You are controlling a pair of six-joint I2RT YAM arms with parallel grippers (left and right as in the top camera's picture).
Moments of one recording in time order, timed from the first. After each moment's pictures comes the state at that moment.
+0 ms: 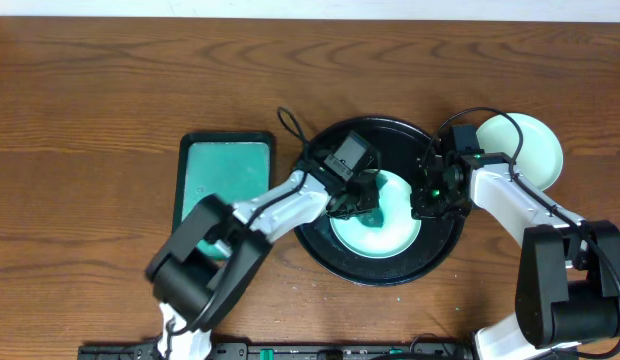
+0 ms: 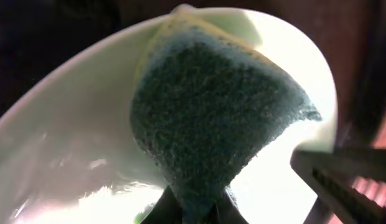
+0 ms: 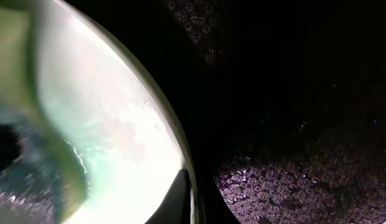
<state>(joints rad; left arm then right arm) -0.73 1.98 1.19 -0.34 0.33 -0.89 0.12 1.73 0.93 -0.70 -0.25 0.15</state>
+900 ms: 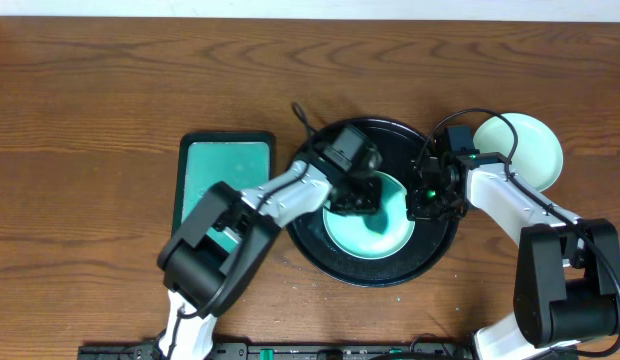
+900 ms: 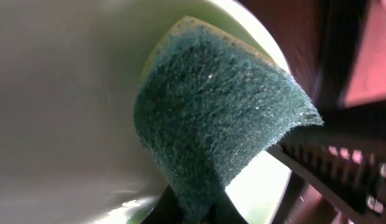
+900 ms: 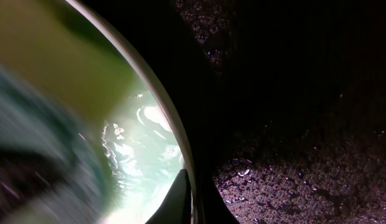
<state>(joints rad) -0.72 2.05 1.25 -0.34 0.56 -0.64 0.14 1.74 0.94 -0.71 -0.28 0.15</state>
